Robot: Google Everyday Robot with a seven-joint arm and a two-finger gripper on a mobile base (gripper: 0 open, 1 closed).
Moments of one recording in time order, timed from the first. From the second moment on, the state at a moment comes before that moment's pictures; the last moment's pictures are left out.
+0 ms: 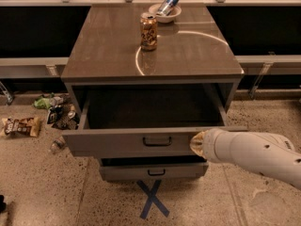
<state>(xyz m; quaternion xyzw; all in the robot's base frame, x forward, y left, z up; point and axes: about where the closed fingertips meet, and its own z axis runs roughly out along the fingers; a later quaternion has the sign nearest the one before) 0.512 -0.165 0.649 -0.65 0.67 -0.09 0.34</state>
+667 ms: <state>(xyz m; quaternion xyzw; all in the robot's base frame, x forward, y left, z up) 0.566 -0.168 0.656 -0.65 0.65 -0.12 0.36</state>
